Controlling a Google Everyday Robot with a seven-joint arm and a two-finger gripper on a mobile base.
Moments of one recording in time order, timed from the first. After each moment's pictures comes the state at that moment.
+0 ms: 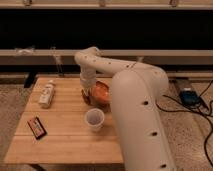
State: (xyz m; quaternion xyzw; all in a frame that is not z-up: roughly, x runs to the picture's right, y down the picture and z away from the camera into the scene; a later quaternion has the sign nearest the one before) arm -0.095 0.032 0.864 -0.35 0.16 0.51 0.77
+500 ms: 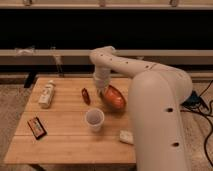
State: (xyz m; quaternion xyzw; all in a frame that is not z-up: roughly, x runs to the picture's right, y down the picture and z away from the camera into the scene) arm -0.006 0.033 0.848 -0.35 0.20 0.57 0.71
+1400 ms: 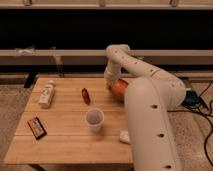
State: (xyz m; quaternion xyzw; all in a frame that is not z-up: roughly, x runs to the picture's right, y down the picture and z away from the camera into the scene) arm 0.015 -0.014 0.921 -0.34 0.15 0.60 0.71
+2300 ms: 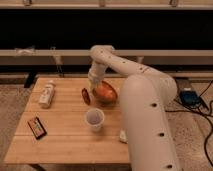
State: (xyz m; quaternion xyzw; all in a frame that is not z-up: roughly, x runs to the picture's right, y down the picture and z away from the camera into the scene) arm -0.073 0.015 0.871 -0.42 0.10 0.51 0.75
